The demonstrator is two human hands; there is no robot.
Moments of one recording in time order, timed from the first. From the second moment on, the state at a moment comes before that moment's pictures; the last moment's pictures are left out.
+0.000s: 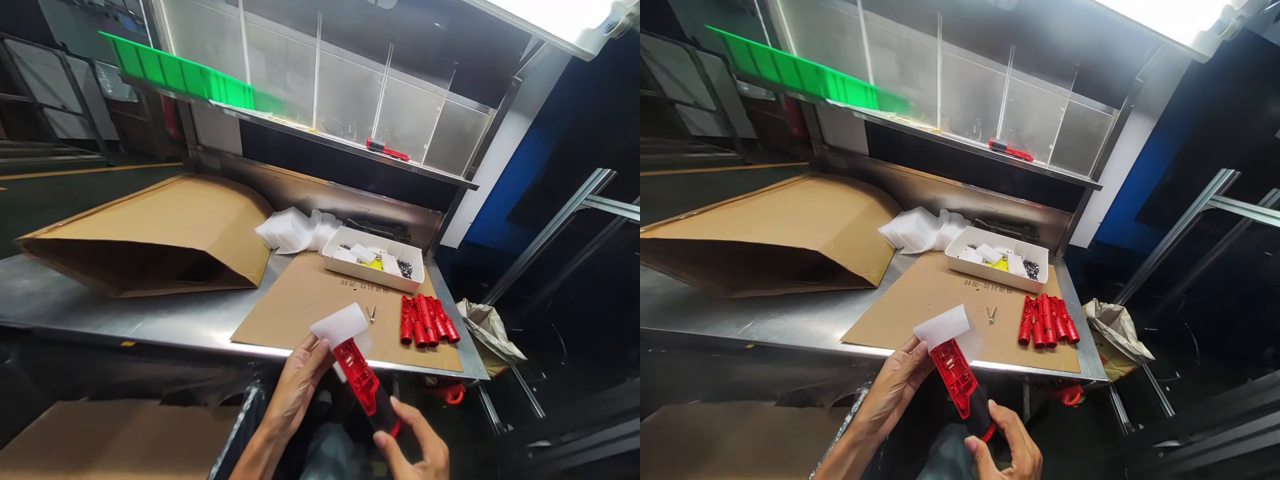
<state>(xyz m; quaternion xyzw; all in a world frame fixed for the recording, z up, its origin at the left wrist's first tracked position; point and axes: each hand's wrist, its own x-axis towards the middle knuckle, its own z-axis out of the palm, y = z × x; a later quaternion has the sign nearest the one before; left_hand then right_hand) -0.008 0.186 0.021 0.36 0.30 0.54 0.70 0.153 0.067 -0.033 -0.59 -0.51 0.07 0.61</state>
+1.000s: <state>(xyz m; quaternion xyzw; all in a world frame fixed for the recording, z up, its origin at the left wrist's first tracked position) 0.007 0.136 -0.023 0.44 0.37 0.36 0.74 0.163 0.048 -0.024 -0.68 -0.49 0.21 0.50</state>
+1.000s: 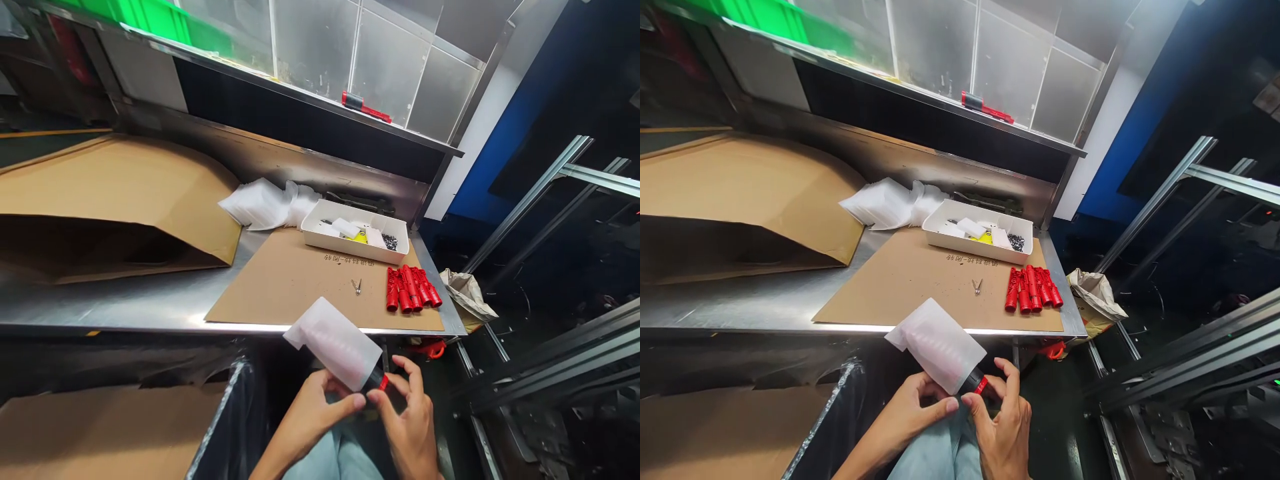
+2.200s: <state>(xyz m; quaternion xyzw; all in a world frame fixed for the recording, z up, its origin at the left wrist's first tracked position) 0.013 0.086 -0.032 -0.24 0.23 0.27 0.90 0.163 0.073 0.017 -0.56 -0.74 0.26 0.28</state>
